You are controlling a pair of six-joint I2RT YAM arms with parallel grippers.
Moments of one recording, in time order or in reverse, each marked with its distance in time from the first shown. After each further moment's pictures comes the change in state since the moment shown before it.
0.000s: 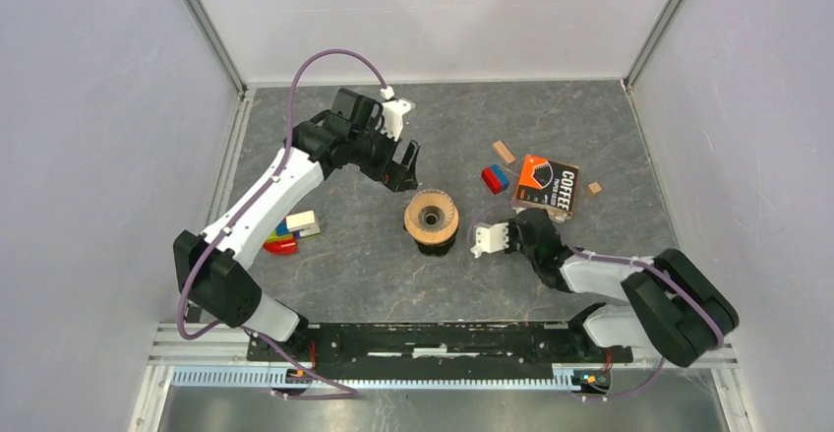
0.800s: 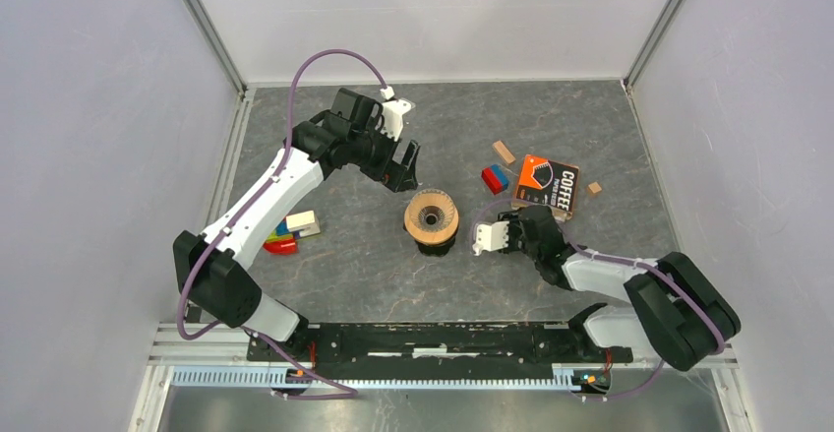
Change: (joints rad) left arm 0.000 0.000 0.000 0.000 0.002 0.000; right arm -0.047 -0.061 0.050 -0.135 -0.162 0.107
